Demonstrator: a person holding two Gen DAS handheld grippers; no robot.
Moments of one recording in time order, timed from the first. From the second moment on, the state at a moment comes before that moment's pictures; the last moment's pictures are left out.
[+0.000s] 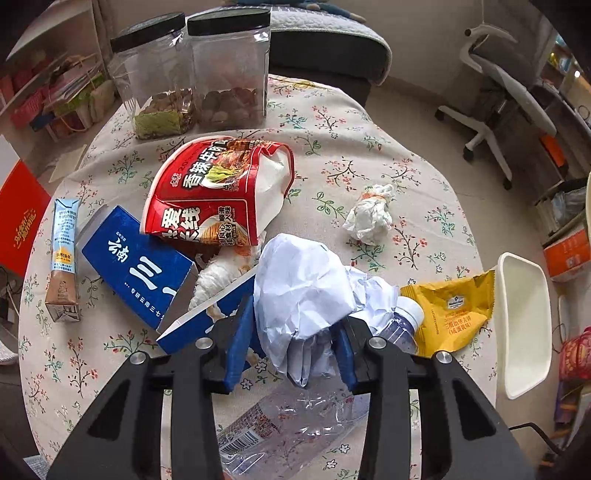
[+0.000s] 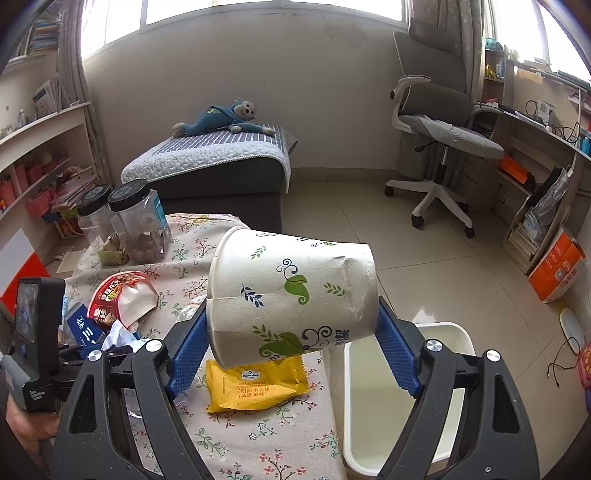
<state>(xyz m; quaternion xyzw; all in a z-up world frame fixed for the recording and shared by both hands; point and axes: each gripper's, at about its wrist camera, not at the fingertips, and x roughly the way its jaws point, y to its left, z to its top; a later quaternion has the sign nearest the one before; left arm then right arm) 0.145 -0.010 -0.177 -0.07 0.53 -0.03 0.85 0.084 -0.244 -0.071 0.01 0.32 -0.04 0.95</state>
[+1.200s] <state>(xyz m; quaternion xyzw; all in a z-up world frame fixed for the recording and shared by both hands) 0.090 -0.111 -0.070 -0.06 0.33 -0.13 0.93 0.056 -0.378 -0.093 0.05 0.33 -0.20 0.92</state>
